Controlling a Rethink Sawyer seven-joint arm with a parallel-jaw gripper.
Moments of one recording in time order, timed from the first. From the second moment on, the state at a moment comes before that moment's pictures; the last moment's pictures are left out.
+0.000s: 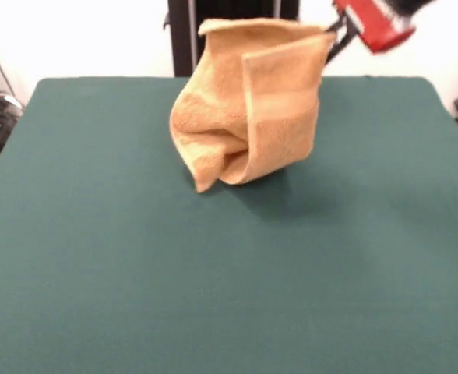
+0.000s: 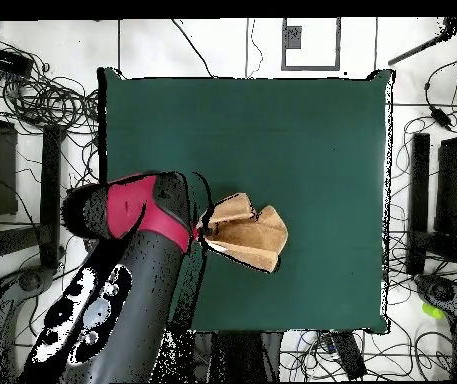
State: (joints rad) arm 0.45 -0.42 -0.55 1.29 -0.08 1.07 2.75
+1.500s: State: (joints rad) arm 0.35 -0.79 -0.55 1.32 -0.24 1.15 2.74
